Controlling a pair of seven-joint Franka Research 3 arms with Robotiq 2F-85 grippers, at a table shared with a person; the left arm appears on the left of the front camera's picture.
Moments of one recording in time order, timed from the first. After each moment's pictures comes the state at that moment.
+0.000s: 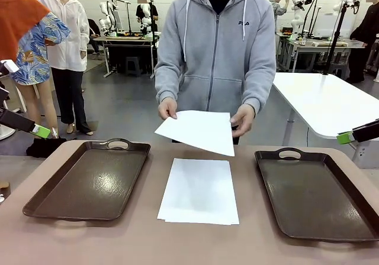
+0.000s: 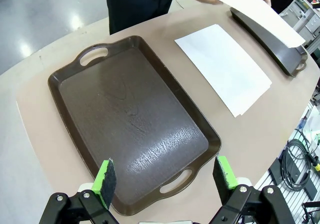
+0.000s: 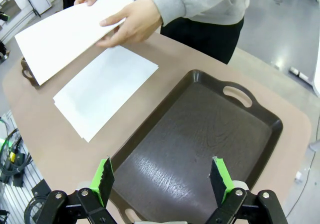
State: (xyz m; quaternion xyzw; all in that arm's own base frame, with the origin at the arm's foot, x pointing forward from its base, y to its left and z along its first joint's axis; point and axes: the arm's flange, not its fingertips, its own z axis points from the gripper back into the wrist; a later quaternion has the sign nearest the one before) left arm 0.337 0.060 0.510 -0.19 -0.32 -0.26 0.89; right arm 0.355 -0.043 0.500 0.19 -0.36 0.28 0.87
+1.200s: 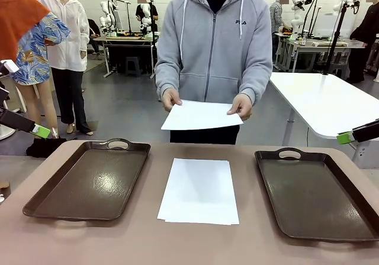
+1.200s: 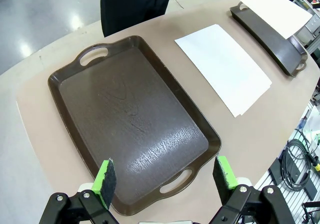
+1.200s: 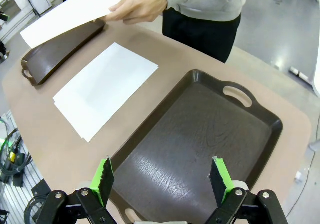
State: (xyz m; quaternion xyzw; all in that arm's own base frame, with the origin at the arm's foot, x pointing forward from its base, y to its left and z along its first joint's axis) left arm 0.337 0.060 0.510 -0.19 -0.32 -0.26 0.89; right arm 0.355 -0.043 0.500 0.19 -0.36 0.28 0.87
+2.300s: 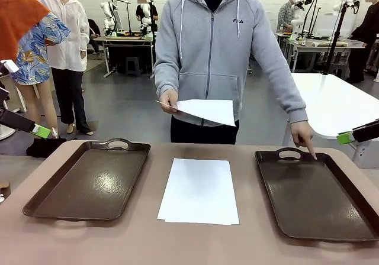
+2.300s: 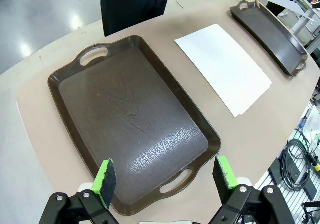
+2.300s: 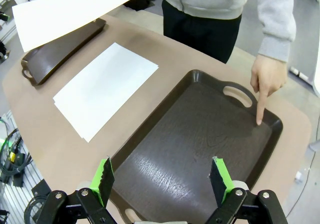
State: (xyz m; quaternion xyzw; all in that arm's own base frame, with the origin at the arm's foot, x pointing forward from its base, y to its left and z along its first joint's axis) left arm 0.338 0.060 0.510 -0.19 -0.32 -0.26 0.89; right arm 0.355 -0.043 0.500 0.19 -0.36 0.28 0.87
